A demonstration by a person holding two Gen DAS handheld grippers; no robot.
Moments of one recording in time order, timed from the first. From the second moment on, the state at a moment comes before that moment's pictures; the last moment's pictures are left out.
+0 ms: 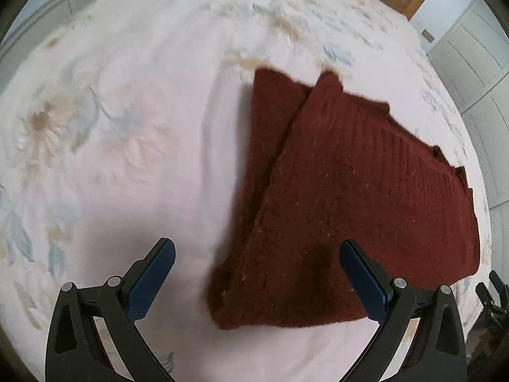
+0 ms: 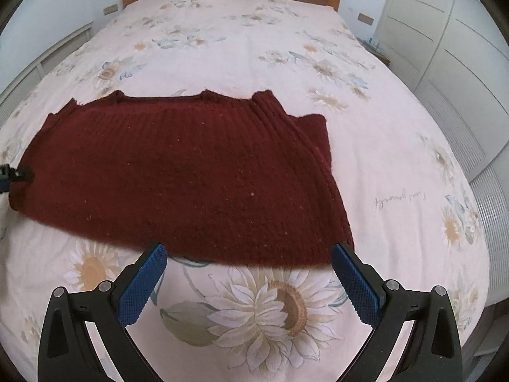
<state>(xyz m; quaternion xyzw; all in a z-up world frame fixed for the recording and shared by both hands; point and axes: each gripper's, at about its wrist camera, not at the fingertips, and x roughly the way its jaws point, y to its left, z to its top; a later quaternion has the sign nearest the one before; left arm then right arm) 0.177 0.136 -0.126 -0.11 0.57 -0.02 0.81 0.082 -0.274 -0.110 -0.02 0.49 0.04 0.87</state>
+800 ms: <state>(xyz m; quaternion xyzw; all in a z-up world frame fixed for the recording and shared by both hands) 0.193 0.088 -0.109 -0.11 0.60 -0.11 0.79 0.064 -0.356 -0.098 0.07 0.46 0.01 0.89</state>
